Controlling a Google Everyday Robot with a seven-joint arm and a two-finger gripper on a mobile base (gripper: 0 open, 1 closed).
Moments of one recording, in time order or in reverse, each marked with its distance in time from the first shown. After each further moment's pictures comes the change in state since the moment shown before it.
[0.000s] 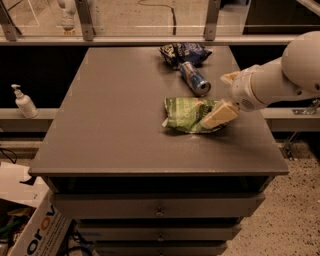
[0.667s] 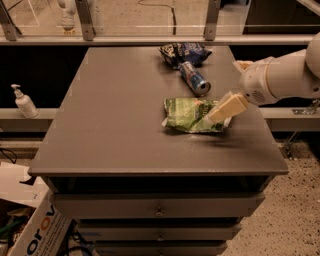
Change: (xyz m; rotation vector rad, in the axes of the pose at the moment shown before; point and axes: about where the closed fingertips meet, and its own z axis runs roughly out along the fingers) arm -0.017 -0.011 -0.023 0.005 -0.122 0.074
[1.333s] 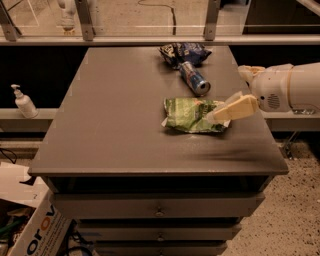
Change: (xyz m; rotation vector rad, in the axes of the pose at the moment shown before) arm -0.013 0.021 -0.032 -0.083 -0.223 0.181
